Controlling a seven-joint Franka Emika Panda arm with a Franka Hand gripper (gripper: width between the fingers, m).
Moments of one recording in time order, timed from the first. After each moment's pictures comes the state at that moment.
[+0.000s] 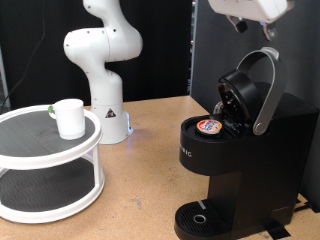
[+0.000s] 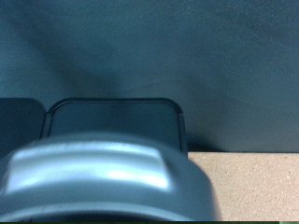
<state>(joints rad) 0.09 -0.15 0.08 -1.96 0.61 1.94 -0.78</state>
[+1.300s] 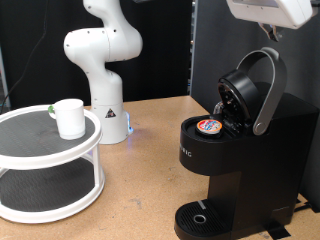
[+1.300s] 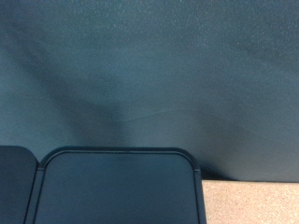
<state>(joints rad) 0.11 -0.13 0.17 -1.97 0.63 2.02 -0.75</state>
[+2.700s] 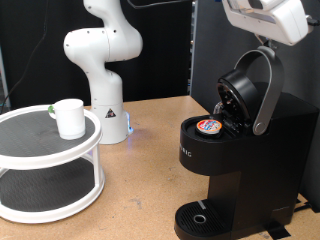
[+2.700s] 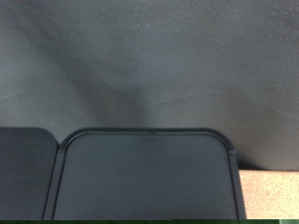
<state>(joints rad) 0.09 -0.10 0.18 -1.98 0.61 1.96 -0.74</state>
